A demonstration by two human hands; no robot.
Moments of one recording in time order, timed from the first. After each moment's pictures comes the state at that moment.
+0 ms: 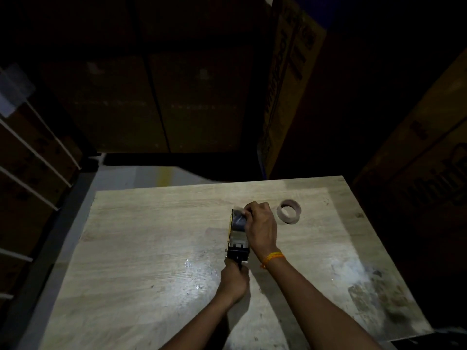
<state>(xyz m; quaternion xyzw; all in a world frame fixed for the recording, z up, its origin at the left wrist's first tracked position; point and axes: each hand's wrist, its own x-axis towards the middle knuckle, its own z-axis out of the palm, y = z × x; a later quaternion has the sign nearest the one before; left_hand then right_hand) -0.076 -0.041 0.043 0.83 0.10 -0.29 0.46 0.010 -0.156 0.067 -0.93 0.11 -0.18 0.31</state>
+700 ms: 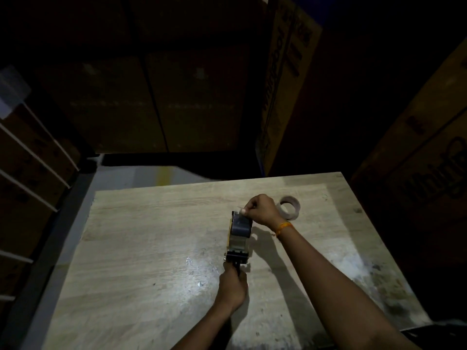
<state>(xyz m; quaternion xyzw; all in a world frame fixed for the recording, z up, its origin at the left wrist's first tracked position) -0.099 -0.029 0.038 0.85 0.07 -0.26 0.45 0.047 -0.189 0.093 -0.91 0.10 0.10 0.39</state>
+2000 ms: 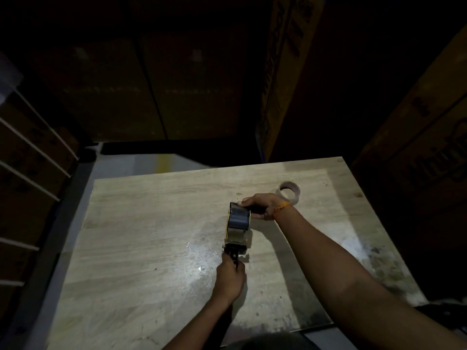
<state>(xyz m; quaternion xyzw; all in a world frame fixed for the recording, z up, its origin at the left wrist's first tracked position) -0.115 -0.021 0.028 0.84 0.09 -0.24 0.47 0.050 -0.193 0.079 -0.59 0.35 0.32 0.65</state>
